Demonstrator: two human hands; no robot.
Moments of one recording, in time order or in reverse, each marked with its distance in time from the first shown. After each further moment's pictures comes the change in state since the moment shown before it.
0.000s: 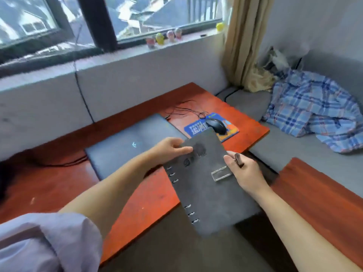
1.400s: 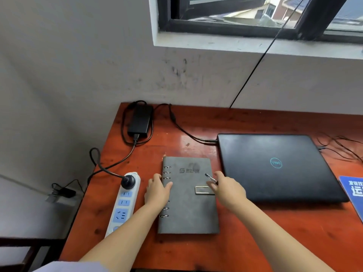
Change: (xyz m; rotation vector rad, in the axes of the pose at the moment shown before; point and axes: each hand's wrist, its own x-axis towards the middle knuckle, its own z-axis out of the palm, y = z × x) left_hand -0.227 -0.320 -0.090 -0.239 0.758 -1.002; right_hand 0.020 -0.104 0.414 -0.896 -0.820 -0.156
